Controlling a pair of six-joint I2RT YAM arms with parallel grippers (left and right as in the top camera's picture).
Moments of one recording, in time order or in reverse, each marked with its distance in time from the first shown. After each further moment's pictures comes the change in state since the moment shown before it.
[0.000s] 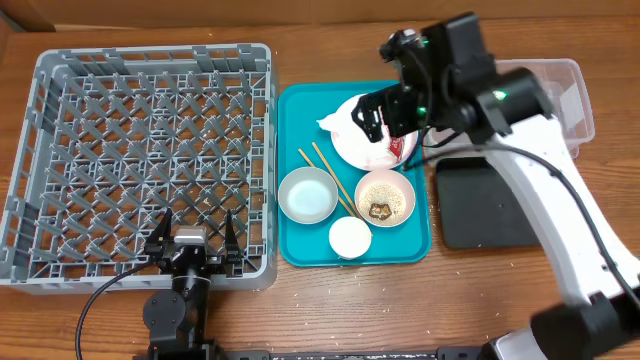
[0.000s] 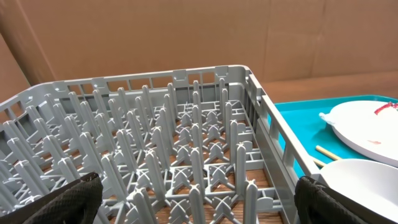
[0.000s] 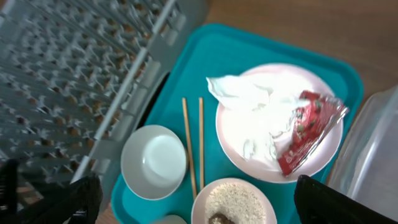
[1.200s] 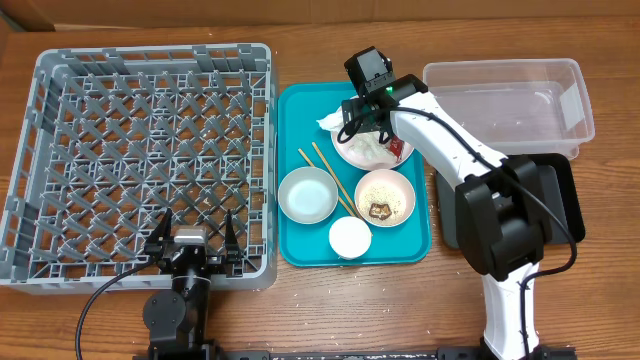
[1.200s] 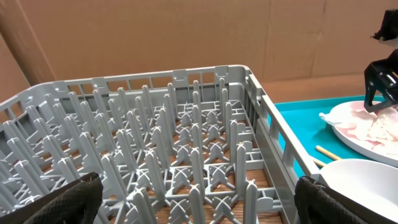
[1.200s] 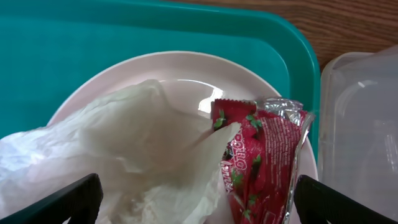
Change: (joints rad) left arm 0.000 0.000 0.000 0.000 0.000 0.000; right arm 0.074 0.496 0.002 0.277 0.555 0.272
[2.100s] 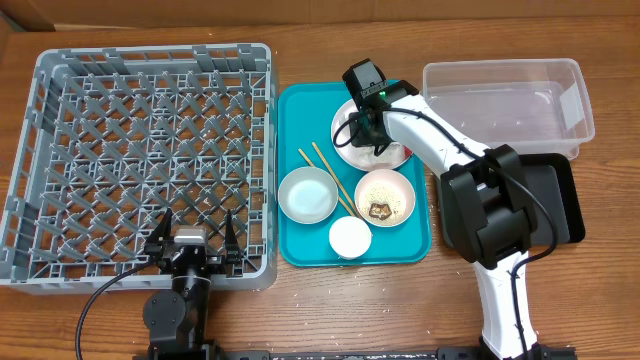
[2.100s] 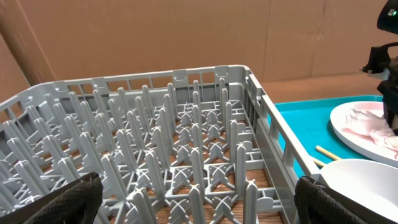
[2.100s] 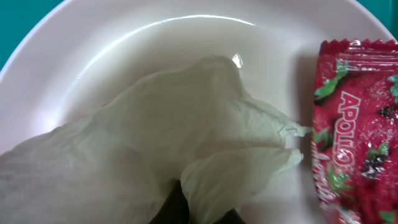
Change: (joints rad) left arm 0.000 0.000 0.000 0.000 0.000 0.000; right arm -0.002 0.091 0.011 -0.047 -0.118 0.037
